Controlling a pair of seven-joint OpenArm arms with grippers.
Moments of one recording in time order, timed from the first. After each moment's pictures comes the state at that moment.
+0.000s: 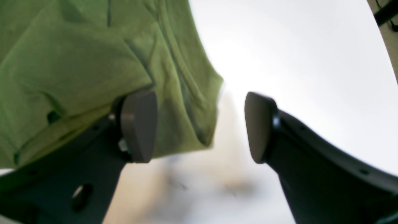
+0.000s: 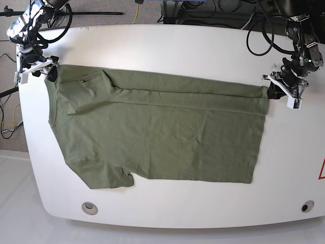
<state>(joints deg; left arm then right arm) 10.6 -19.5 -25.1 86.7 -26.0 -32.5 41.3 -10.0 10.9 52.8 81.0 26.7 39.7 -47.6</state>
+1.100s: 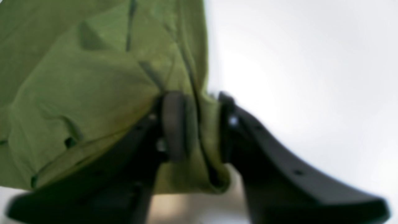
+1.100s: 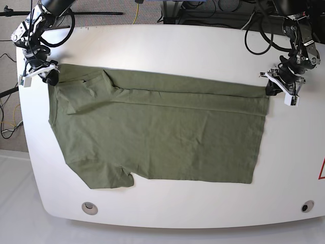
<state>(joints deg) 10.4 -18.8 -25.0 82.7 -25.8 -32.0 40.3 -7.8 12.1 51.4 73.0 28.0 40.2 -45.5</state>
